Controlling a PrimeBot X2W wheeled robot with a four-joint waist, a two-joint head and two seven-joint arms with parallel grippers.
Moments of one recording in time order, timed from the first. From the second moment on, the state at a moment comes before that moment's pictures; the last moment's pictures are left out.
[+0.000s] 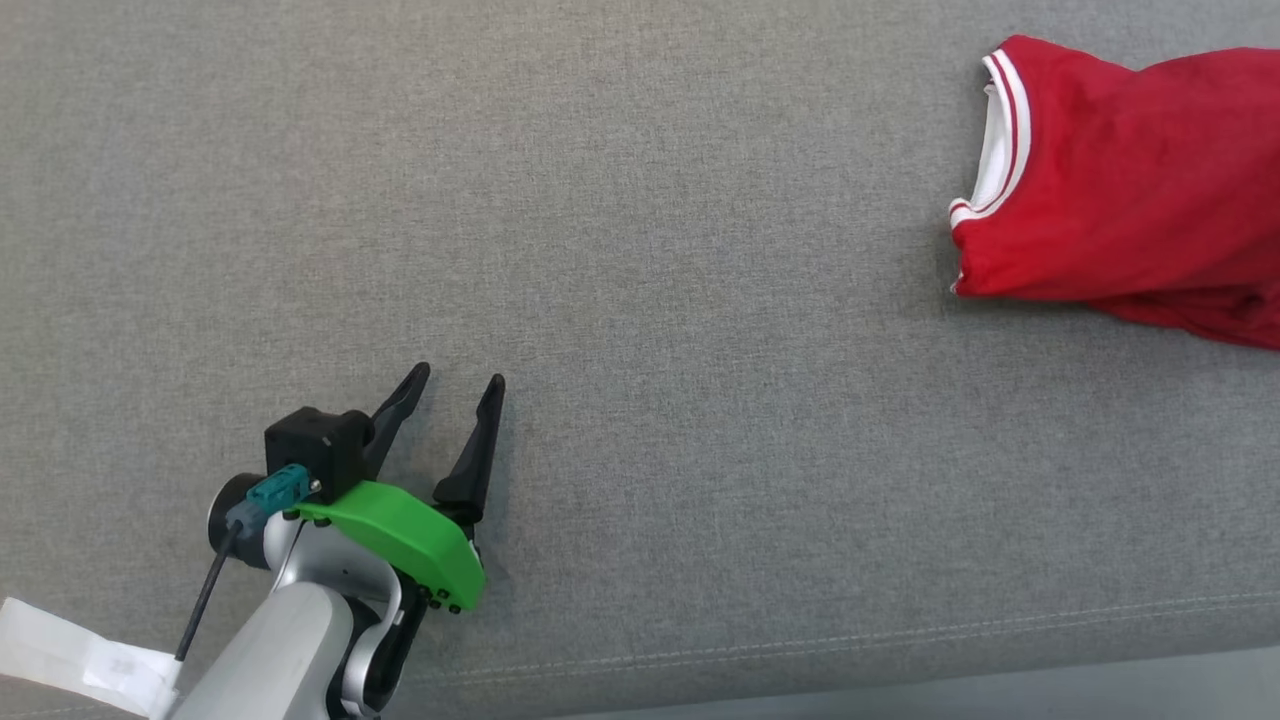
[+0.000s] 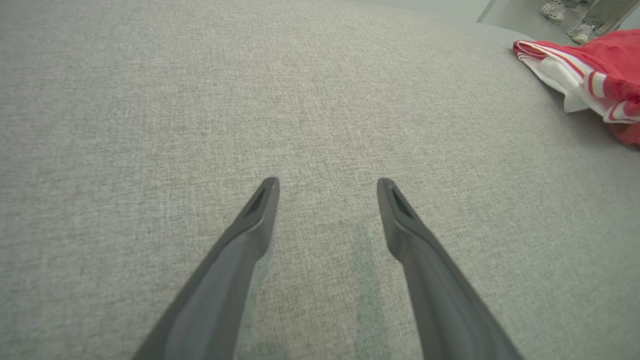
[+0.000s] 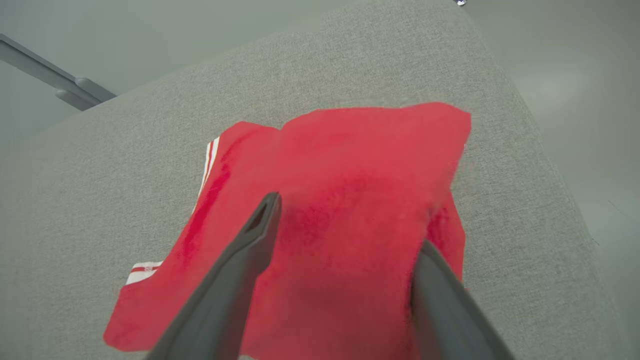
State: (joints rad) left arm -0.27 0.24 -0.55 0.11 -0.61 0.05 -0.08; right arm -0.57 -0.78 0.25 0.27 1.03 -0.12 0.59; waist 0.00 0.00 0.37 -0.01
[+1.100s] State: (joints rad) left arm -0.30 0.27 -0.50 0.04 -0.61 0.08 -0.05; right arm -0.45 -0.68 0.29 0.44 0.92 -0.11 0.38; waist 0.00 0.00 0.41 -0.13
